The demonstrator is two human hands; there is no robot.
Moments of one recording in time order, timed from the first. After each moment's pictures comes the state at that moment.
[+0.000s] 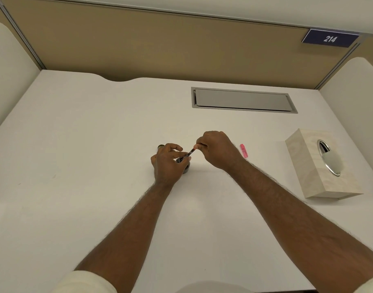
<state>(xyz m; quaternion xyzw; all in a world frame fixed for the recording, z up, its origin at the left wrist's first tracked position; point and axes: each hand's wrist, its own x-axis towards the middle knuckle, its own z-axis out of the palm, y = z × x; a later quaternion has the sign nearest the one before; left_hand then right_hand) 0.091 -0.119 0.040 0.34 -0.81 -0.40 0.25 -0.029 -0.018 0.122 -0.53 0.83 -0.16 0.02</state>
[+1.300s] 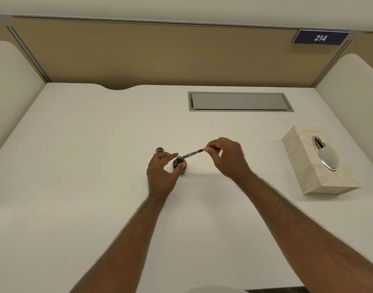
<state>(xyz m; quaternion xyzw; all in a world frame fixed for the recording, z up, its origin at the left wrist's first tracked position) 0.120 -0.100 0.045 0.33 -0.76 -0.44 0.34 -0.022 0.033 0.113 -0.42 0.82 -0.38 -0.02</state>
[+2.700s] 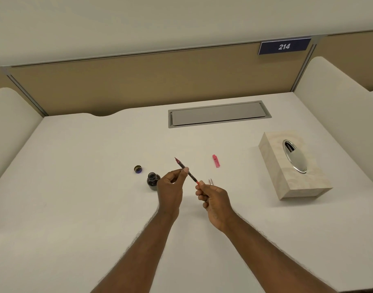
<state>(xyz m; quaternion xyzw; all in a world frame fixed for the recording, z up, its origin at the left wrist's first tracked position) 0.056 0.016 0.093 0.39 -0.59 -0.65 0.27 -0.002 0.124 0.076 0.06 0.59 -0.70 0.39</state>
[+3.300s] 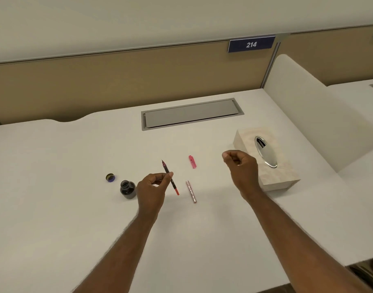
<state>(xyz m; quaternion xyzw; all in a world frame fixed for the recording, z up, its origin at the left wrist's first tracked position) 0.035 0.012 0.081 0.38 -0.69 -0.55 0.26 -0.111 0.196 0.112 -0.08 0.78 -0.61 0.04</state>
